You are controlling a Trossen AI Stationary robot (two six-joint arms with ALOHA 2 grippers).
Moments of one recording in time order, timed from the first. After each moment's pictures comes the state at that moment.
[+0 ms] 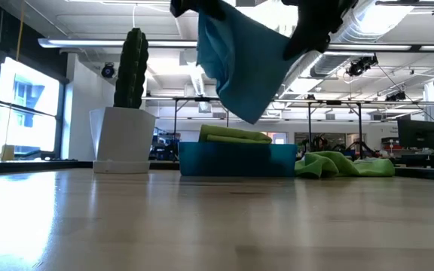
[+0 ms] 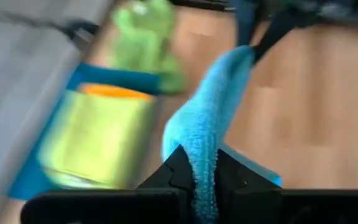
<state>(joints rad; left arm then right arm) 0.10 1.63 1.68 -0.86 -0.25 -0.17 0.05 1.30 1.11 -0.66 0.18 0.26</state>
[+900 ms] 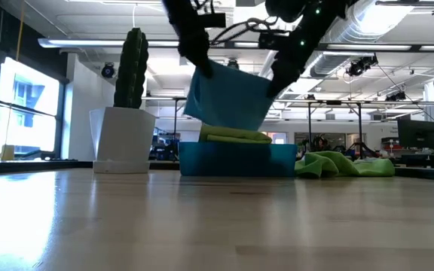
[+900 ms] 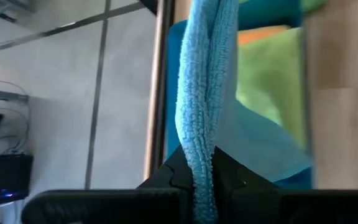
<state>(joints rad) 0.42 1.75 1.68 -0.85 -0.36 0.46 -0.29 1.46 1.14 -0.52 0.44 -0.27</state>
